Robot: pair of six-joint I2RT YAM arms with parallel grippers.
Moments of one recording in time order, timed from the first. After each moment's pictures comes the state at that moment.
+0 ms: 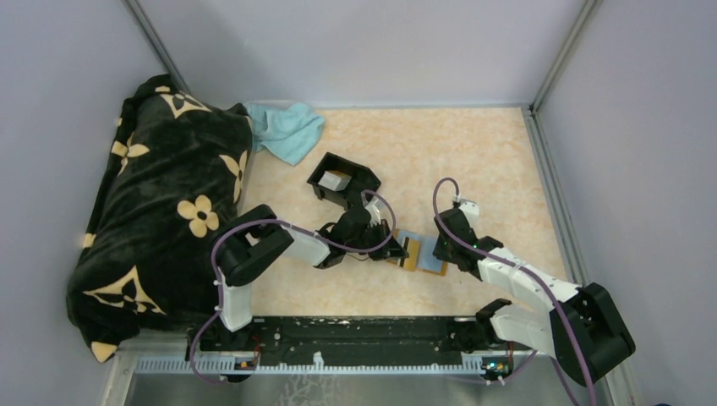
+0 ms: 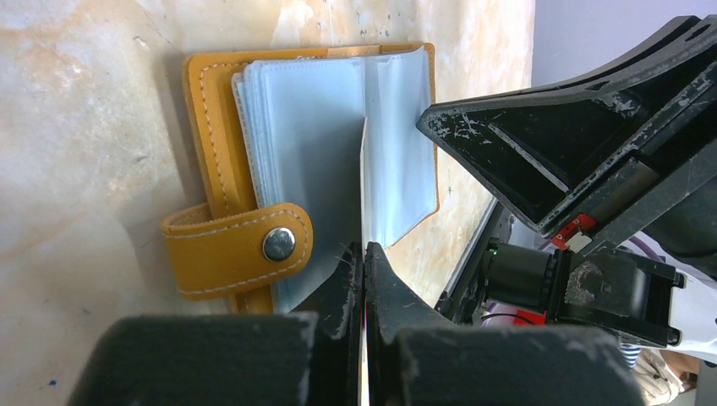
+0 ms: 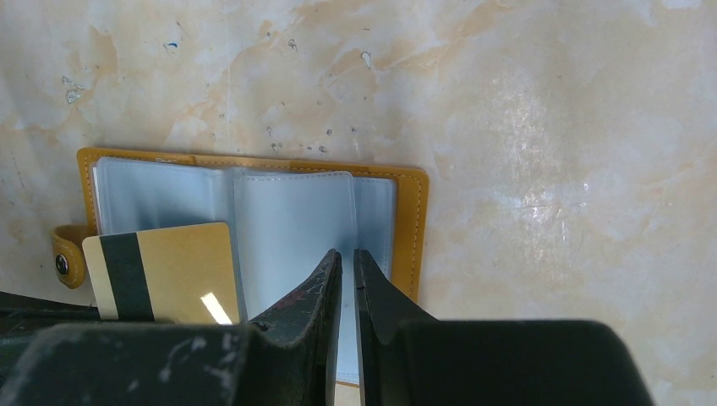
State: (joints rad) left arm -0.94 1.94 0.79 0.67 0.33 -1.03; right arm 0.52 1.07 0.44 -0.32 0.29 0.71
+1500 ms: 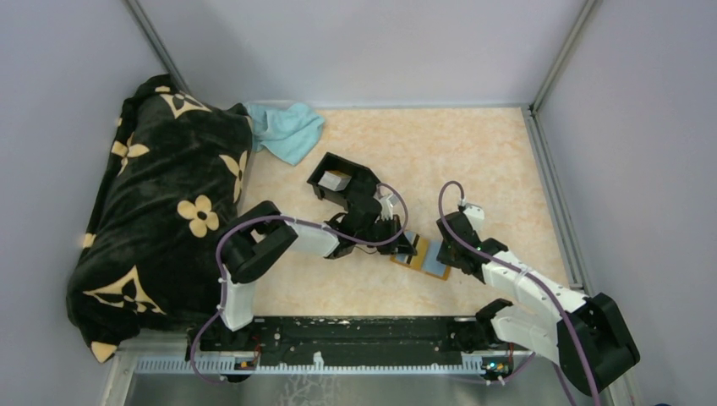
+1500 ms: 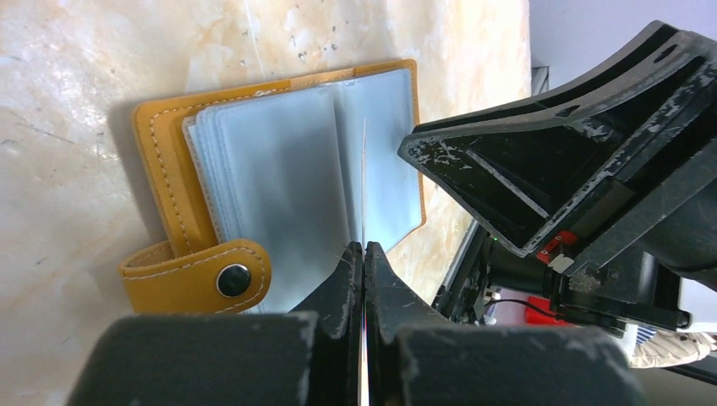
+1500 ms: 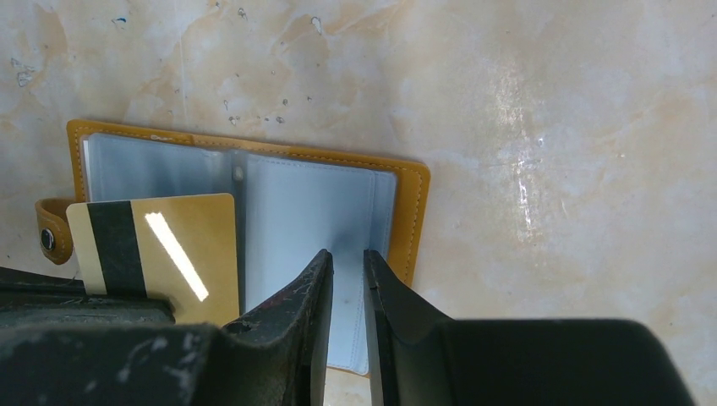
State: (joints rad) left arm -0.94 1.97 0.93 0.56 0.41 -0.93; right arm 0.52 1.01 0.44 -0.44 0.31 0.75
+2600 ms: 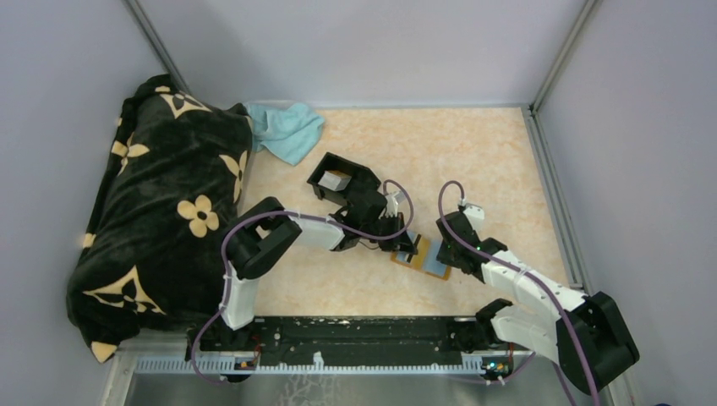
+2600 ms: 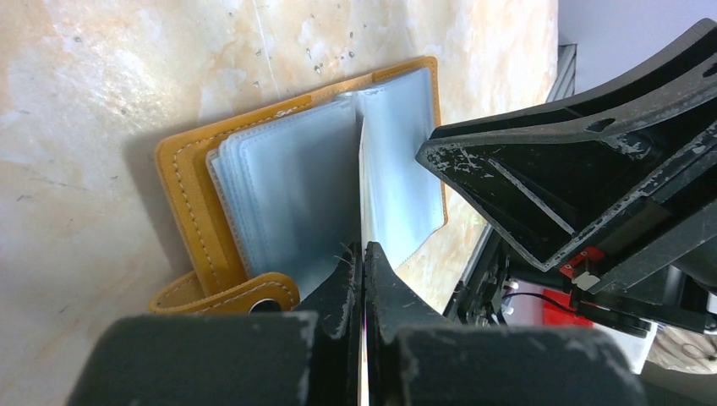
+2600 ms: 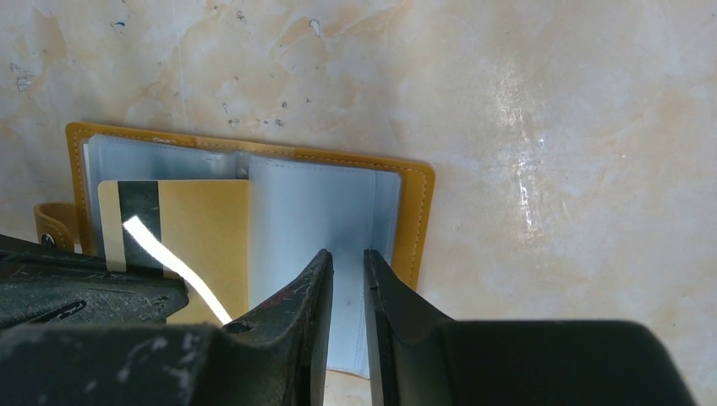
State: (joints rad) left arm -0.92 2.02 1.04 0.40 0.45 -0.84; right arm 0.52 1.02 0.44 -0.43 0.31 0.75
